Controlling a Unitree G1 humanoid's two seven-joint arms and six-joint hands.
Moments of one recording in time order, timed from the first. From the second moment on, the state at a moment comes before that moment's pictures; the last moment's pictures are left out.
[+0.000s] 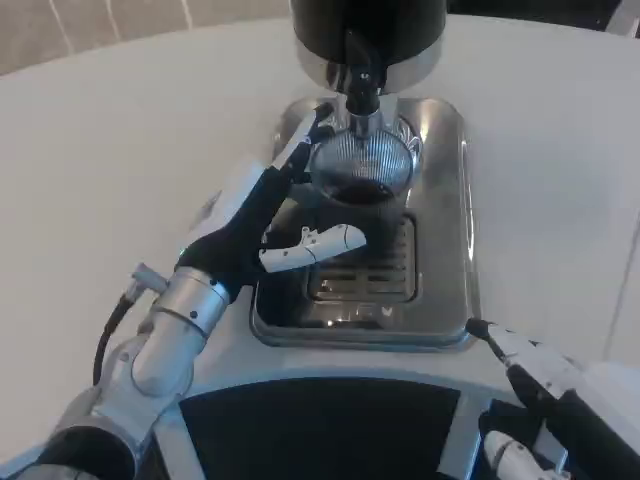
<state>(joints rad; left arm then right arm) -0.90 0.30 -0.16 1.12 0.36 -0.77 0.11 0.33 0.06 -0.25 -1.03 -0.77 -0.06 0.95</state>
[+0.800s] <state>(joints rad) -0.96 0.27 -0.25 1.16 0.41 -0.73 0.21 0.32 0.06 -0.28 -1.03 -0.76 -0.03 0.95</state>
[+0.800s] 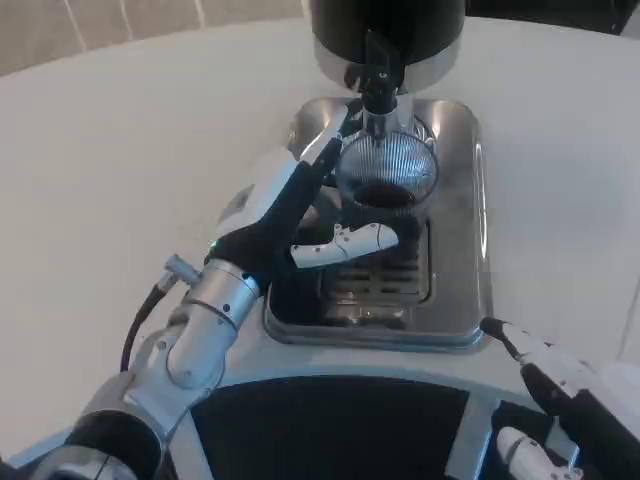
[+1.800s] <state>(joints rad) -0.99 0.23 -0.34 1.16 0.49 -0.59 0.40 0.31 0.06 -0.27 -1.03 -0.79 0.02 0.94</state>
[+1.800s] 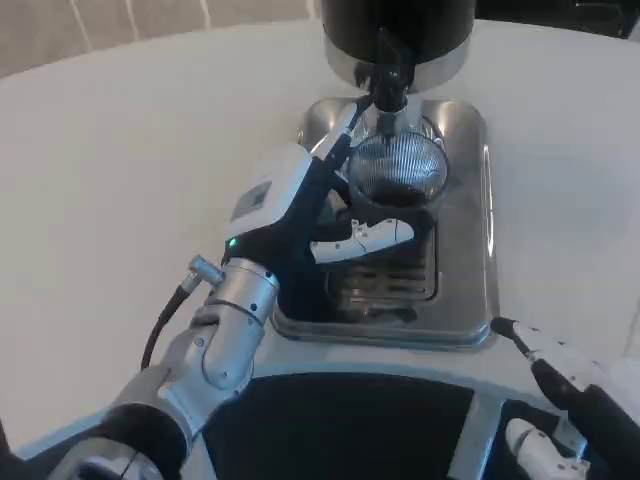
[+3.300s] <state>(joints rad) -0.90 0.17 -0.30 1.03 0.56 -0.47 0.57 0.36 0.07 -0.26 -1.03 -0.78 0.05 0.88</state>
